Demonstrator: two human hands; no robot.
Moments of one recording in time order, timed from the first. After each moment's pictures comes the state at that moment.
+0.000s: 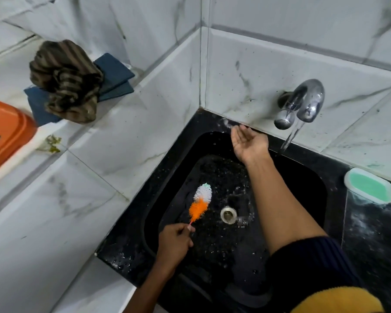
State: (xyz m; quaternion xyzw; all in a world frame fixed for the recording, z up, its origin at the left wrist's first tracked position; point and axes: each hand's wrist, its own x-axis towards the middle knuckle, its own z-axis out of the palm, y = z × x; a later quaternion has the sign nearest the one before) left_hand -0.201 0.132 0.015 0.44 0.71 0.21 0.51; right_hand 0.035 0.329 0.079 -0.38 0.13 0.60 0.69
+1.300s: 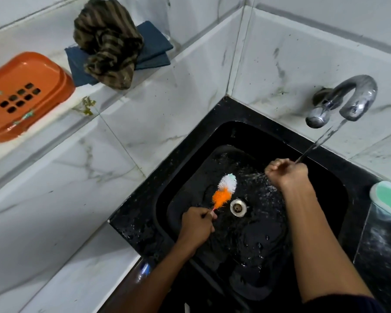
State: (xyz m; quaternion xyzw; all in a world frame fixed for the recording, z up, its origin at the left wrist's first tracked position) left_hand -0.171 0.131 0.009 0.43 0.70 0.21 0.53; right_hand 0.066 0.262 0.043 -0.48 0.16 0.62 0.61
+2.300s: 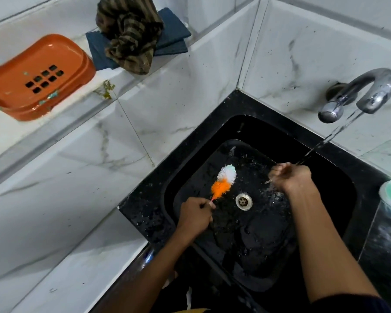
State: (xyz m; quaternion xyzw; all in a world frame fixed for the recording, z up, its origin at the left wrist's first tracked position) left_hand -0.196 0.123 0.016 0.43 0.70 0.22 0.52; right_hand 0.059 0.245 0.026 -0.50 0.17 0.64 0.56
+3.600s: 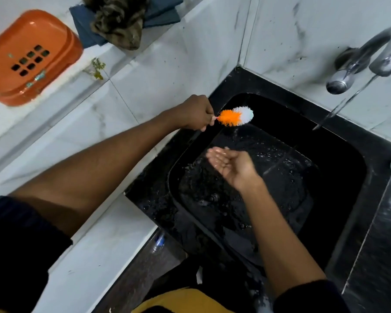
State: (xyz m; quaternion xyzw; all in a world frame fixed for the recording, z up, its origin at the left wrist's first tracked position) left_hand -0.224 0.312 0.110 0.75 0.56 0.02 0.35; right_hand -0.078 0.207 0.015 -0.46 0.01 0.77 0.44
